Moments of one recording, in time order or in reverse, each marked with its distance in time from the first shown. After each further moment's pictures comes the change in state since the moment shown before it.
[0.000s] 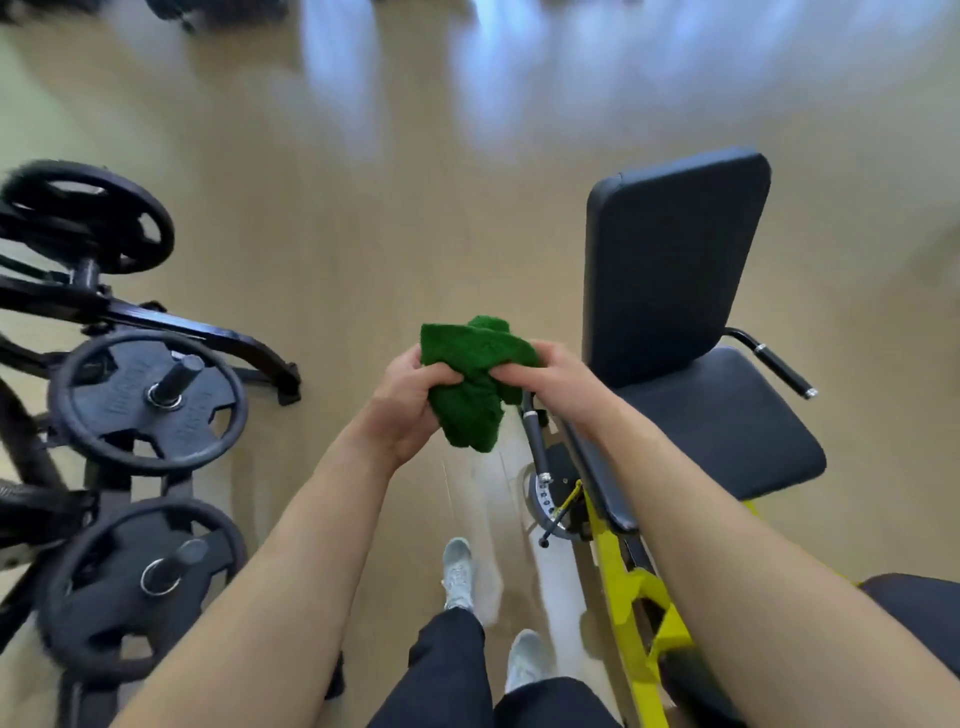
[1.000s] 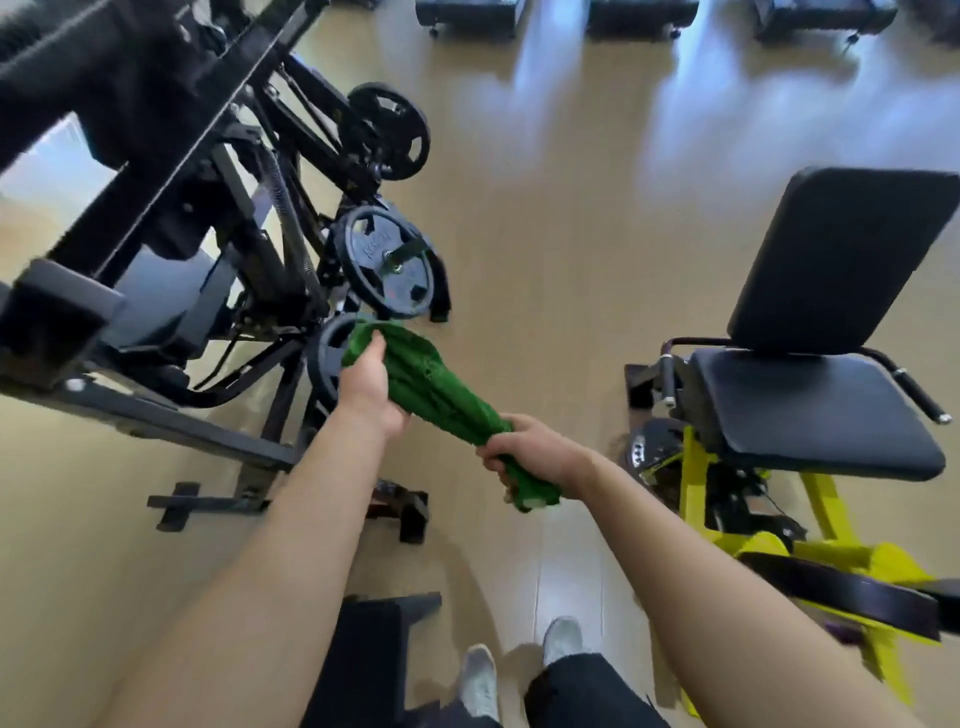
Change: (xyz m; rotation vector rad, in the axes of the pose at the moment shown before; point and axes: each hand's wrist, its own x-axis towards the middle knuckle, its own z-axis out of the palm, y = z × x) left_hand -0.411 -0.100 -0.200 -0.503 0.739 0.122; right_hand -0.295 0.069 0.337 -0.126 -0.594 0.279
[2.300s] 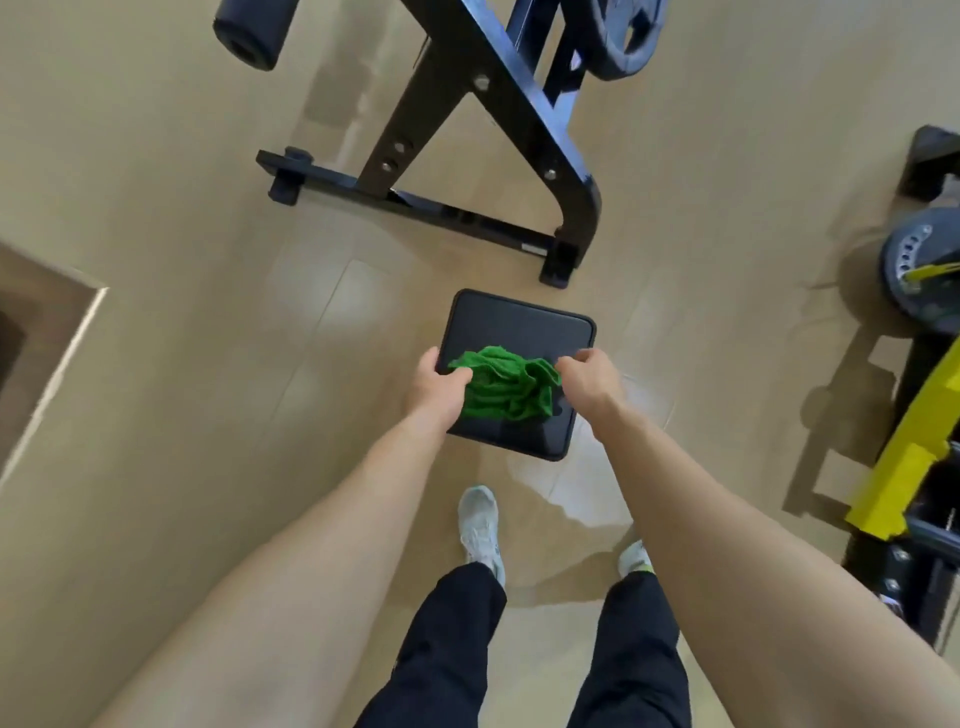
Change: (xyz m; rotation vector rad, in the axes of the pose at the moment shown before) left_hand 0.025 -0.283 -0.538 0.672 0.325 -0.244; right_hand 0.183 0.381 0.341 -0.241 0.404 0.492
